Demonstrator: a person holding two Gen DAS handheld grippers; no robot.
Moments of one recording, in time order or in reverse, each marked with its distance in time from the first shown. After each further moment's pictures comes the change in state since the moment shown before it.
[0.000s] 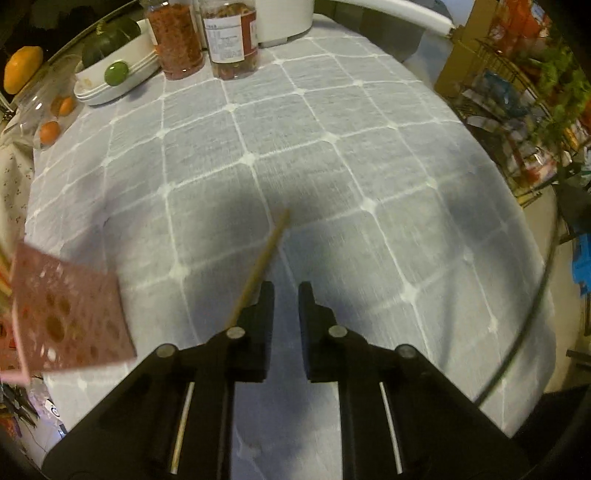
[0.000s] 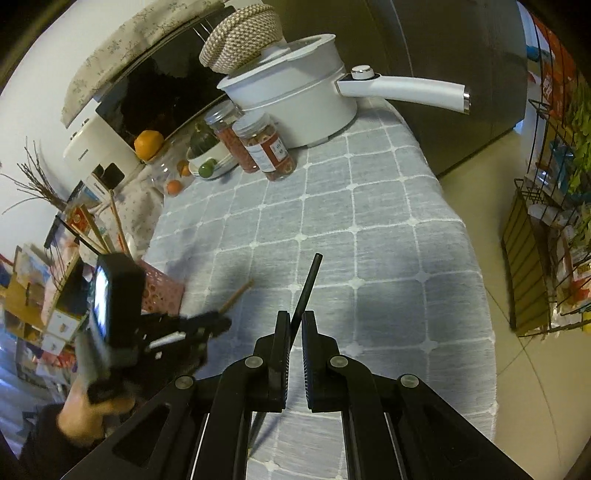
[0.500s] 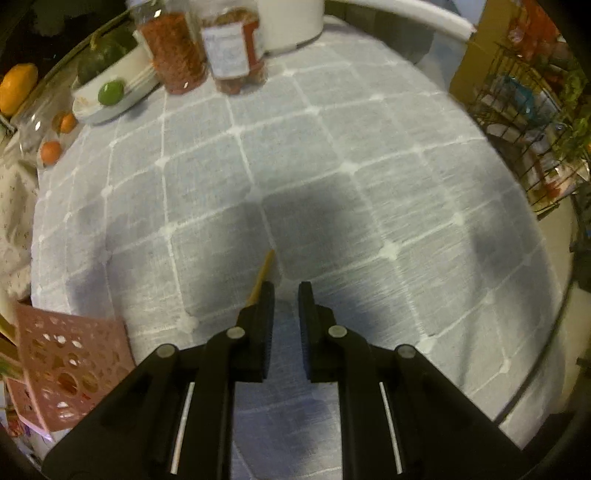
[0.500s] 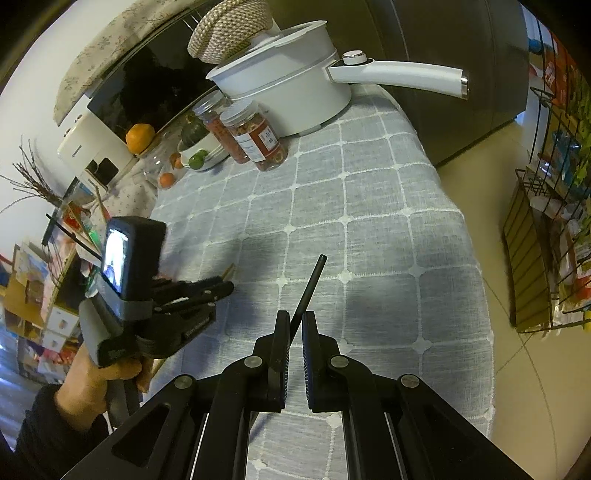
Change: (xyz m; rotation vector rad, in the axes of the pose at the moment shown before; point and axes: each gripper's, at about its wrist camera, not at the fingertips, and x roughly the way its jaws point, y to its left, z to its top) left arm 0.007 -0.008 0.031 0.018 -0.015 0.066; right arm 0.011 -0.014 0.001 0.011 0.037 0.004
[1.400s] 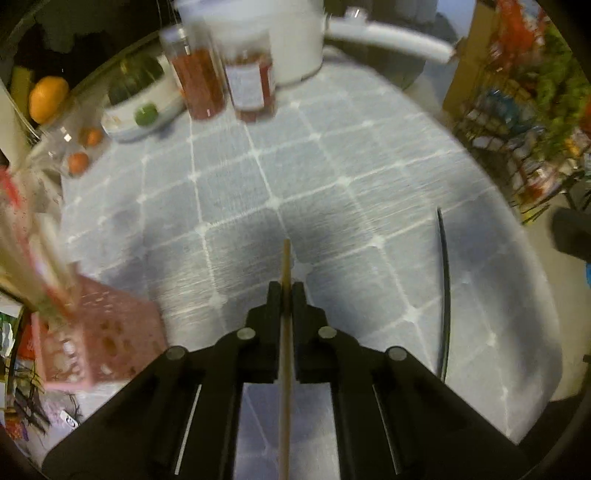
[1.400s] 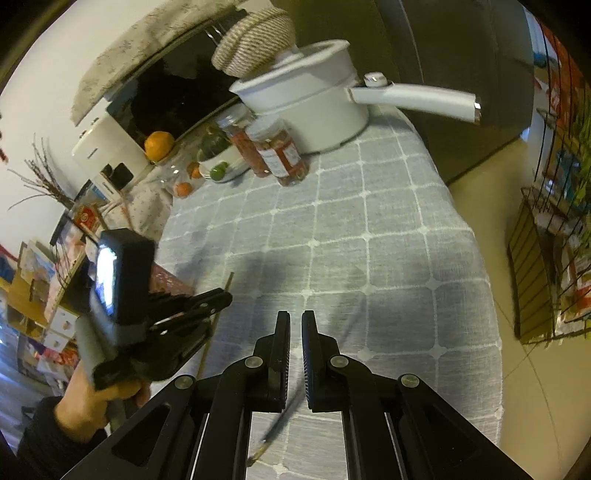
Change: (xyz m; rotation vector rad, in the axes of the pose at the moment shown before) left arm -0.055 0.015 -0.040 0.000 -0.119 0.010; right arm -0.017 0.029 -0.003 -0.041 -0.075 0.013
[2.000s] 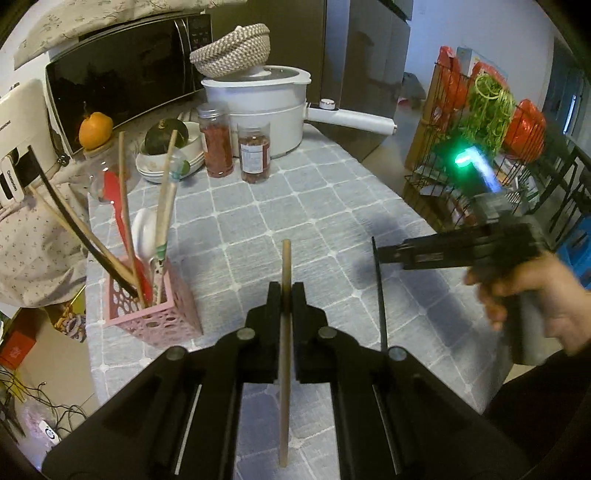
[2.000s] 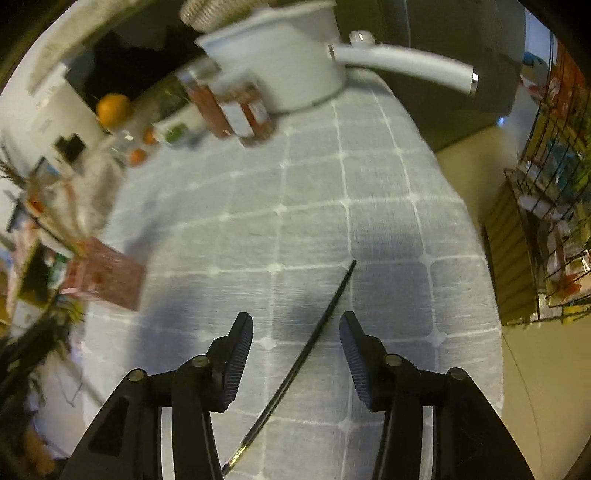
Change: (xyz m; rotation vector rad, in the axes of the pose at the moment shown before) left arm -0.102 0.028 -0.044 -0.022 -0.243 -0.109; right arm 0.066 -0.001 -0.004 0.020 0.140 -0.201
